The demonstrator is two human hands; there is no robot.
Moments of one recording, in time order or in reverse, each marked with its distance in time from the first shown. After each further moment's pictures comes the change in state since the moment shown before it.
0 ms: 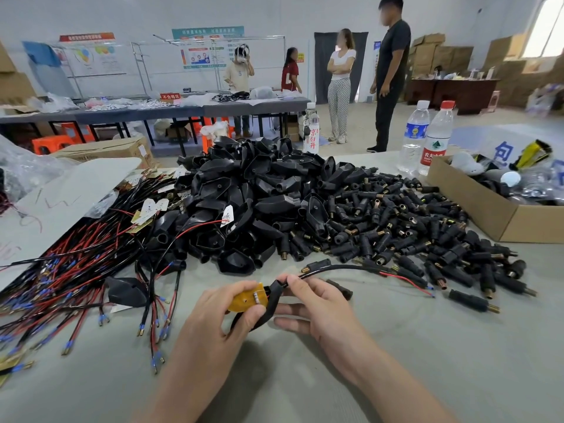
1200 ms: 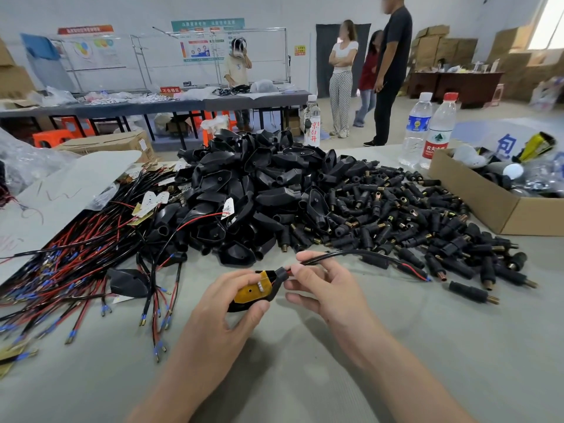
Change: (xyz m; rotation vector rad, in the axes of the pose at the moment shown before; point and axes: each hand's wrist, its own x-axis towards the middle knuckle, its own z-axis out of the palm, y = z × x) left_hand 0.001 0.004 0.000 -0.084 -0.053 0.043; right_hand 0.004 -0.002 -0.011 0.048 0.071 -0.136
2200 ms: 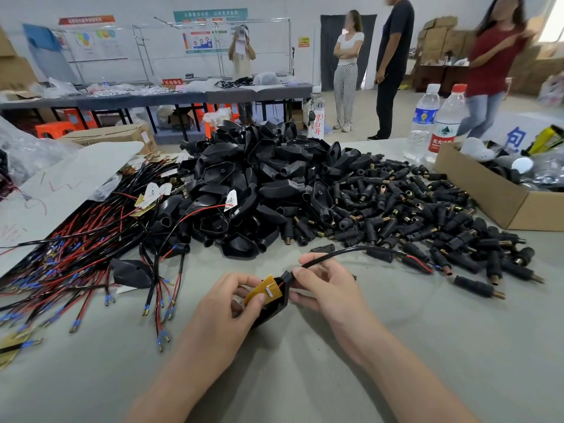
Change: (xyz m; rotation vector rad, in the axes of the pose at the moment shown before) left_hand -0.002 -0.012 0.008 -0.056 -0.031 -0.204; right_hand -0.003 0.007 0.003 -0.092 0.026 0.024
